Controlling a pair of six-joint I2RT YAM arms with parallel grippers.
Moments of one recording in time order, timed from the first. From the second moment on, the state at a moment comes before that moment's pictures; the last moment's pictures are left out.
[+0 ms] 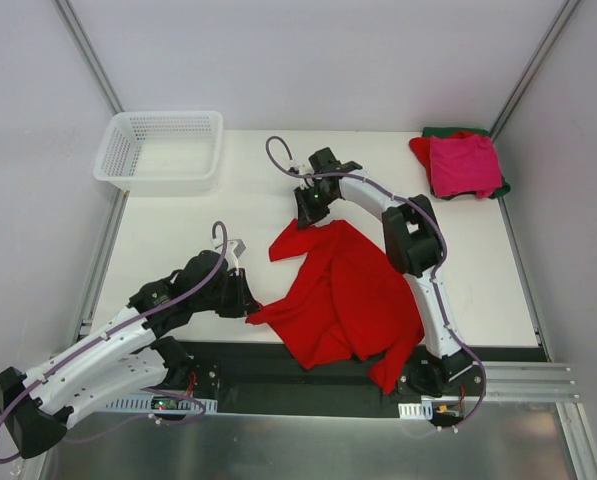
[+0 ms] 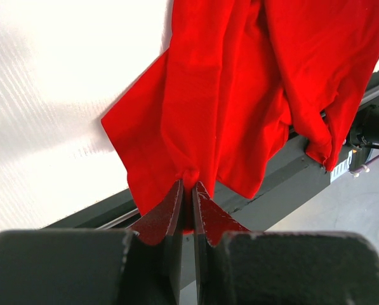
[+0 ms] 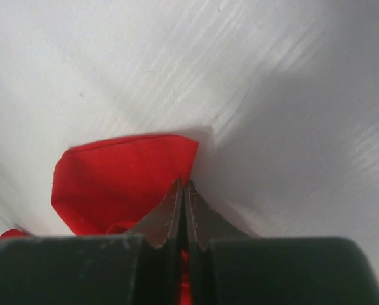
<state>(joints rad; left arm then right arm) -0.78 0.72 0.60 -0.67 0.13 -0.75 0.55 2.40 1.98 -0.74 -0.48 0.05</state>
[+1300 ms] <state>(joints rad) -0.71 0.79 1.03 -0.89 -0.10 -0.51 0.53 1.39 1.63 -0.61 0.59 -0.08</state>
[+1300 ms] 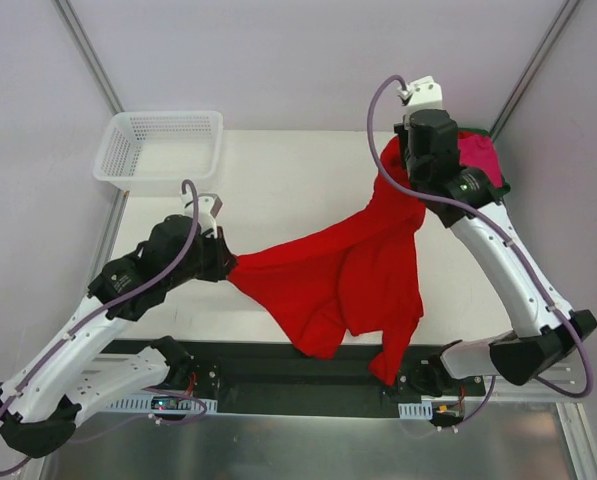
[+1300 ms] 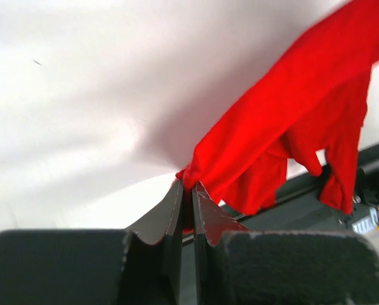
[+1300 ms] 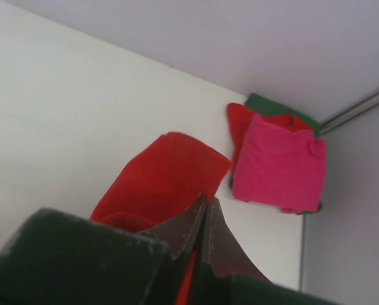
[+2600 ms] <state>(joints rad) -0.55 0.99 1.07 -0.97 0.05 -0.31 0.56 1.17 1.13 -0.96 0.27 0.28</state>
